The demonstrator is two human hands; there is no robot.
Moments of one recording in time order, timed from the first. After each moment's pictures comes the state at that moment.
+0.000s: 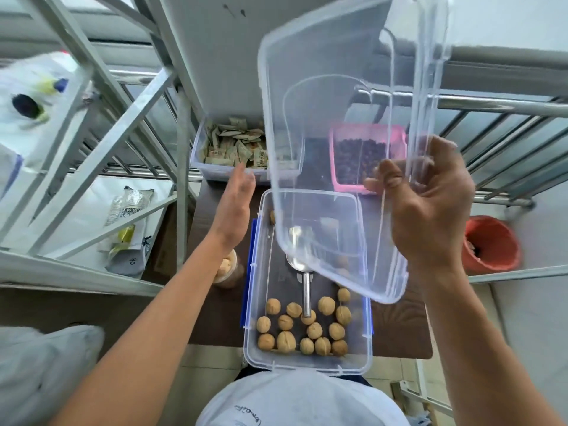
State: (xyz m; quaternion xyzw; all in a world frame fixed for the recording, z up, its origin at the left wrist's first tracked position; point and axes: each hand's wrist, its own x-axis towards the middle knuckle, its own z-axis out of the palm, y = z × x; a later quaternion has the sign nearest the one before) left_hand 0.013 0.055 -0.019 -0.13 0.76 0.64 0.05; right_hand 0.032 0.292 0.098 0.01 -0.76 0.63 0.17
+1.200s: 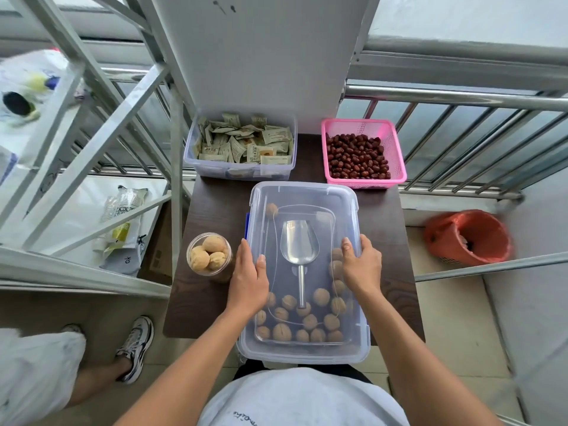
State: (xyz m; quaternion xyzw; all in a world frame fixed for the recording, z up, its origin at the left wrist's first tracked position) left_hand 0.118 0.095 -0.117 -0.20 0.86 0.44 0.15; right_hand 0.068 0.312 -0.100 -0.28 -0.85 0.43 -0.11
